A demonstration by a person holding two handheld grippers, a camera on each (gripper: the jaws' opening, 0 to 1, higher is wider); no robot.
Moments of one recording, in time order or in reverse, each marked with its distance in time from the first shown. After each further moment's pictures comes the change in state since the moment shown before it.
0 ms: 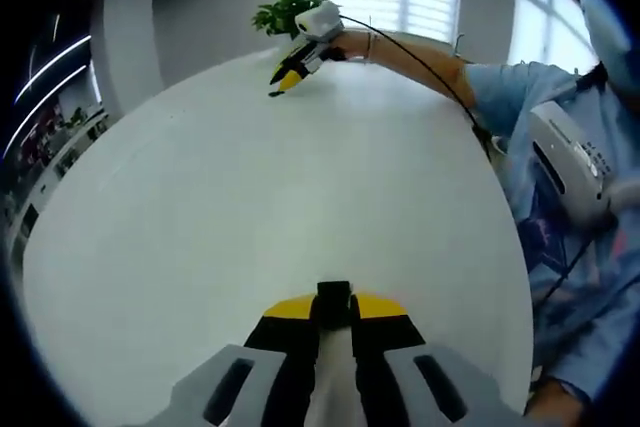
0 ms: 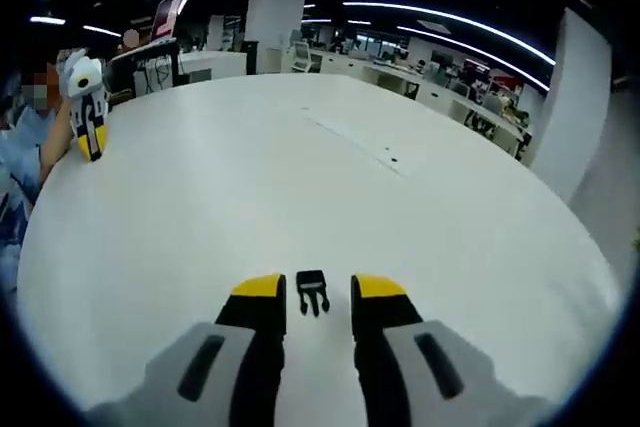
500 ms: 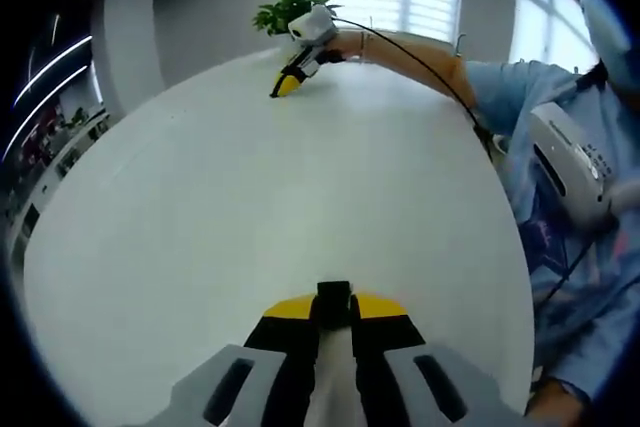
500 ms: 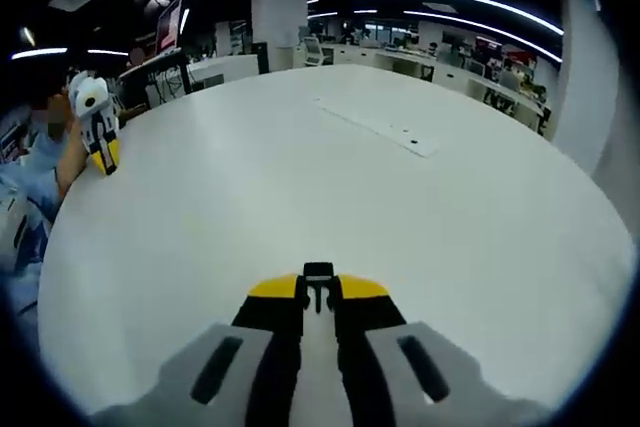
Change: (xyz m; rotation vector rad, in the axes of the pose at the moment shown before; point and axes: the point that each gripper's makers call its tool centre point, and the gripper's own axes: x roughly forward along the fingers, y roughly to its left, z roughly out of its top) left arm -0.002 -0.003 -0.001 -0.002 -0.001 0.004; right arm -0.002 0.019 -0.007 0.087 0.015 0.100
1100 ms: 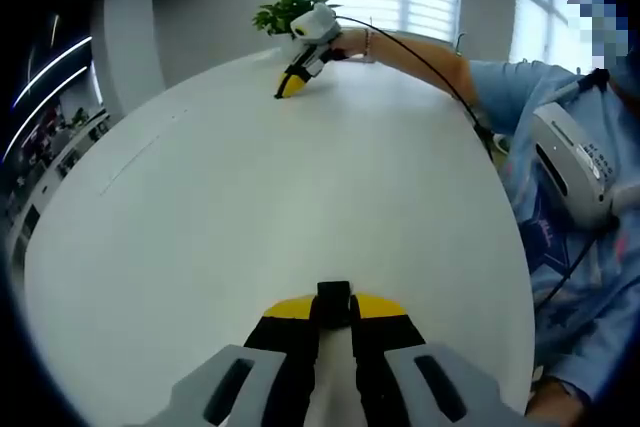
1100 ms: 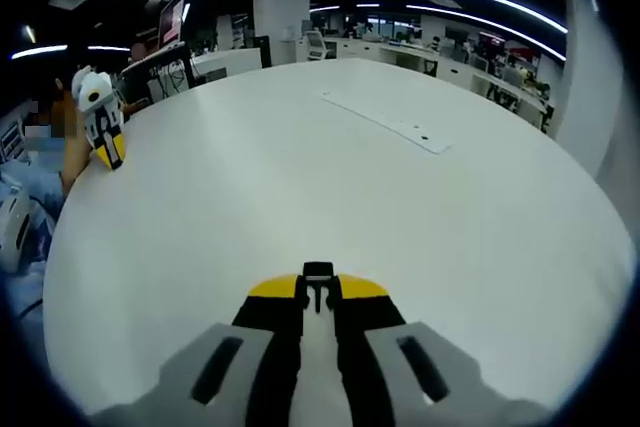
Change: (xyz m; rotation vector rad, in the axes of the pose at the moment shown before) left arm 0.001 -0.002 0.006 0.003 0.002 0.004; right arm -0.003 0.013 -0.002 -0.019 0.047 0.030
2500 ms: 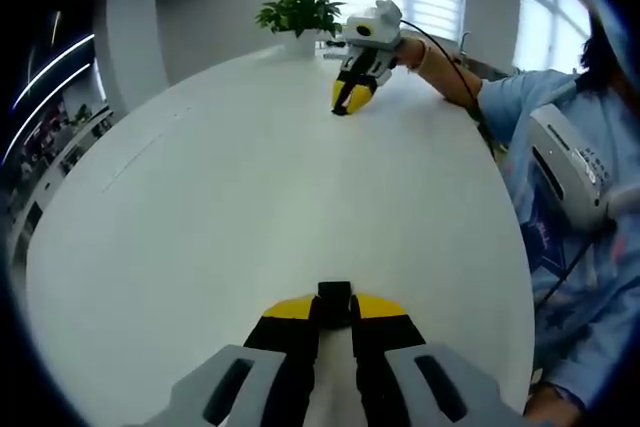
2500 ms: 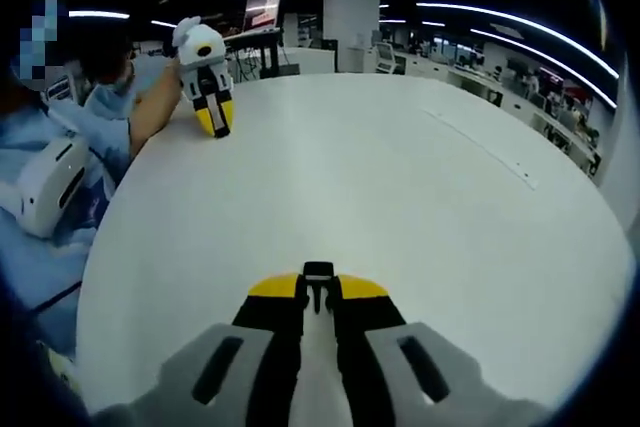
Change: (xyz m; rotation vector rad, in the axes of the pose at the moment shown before) left arm -0.003 0.006 -0.007 -0.011 0.011 0.017; right arm -0.015 0.175 -0.004 -0.215 -0.056 0.210
